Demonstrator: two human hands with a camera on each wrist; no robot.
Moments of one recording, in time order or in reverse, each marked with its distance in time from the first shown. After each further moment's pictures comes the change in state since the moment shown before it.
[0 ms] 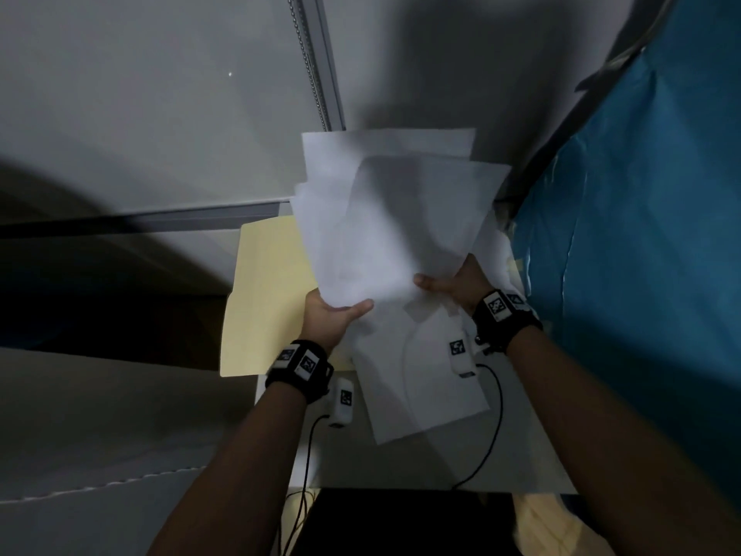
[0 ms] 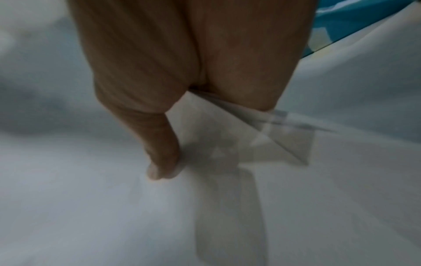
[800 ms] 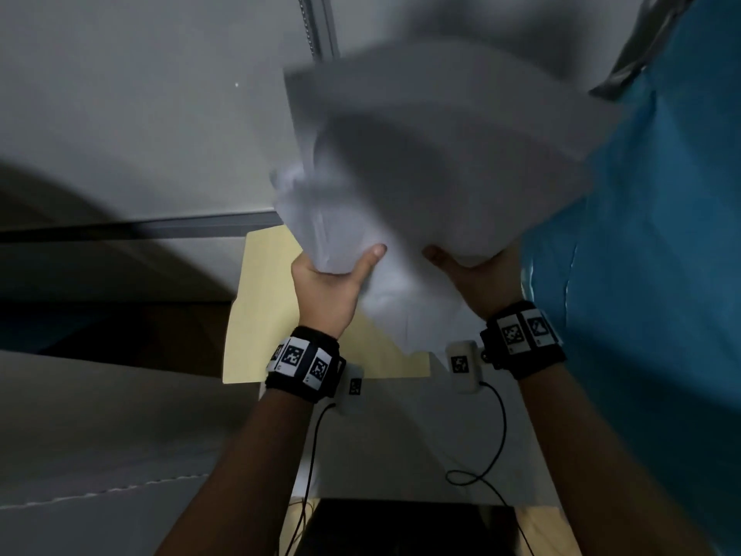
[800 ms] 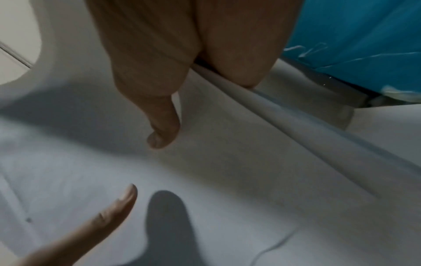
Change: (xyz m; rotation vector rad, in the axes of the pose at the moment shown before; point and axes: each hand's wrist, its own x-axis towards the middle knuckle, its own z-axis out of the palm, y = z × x) left_hand -0.032 0.113 0.021 -0.149 0.174 0.419; right_hand -0.059 -0.091 0.015 -0.066 0.307 -0.375
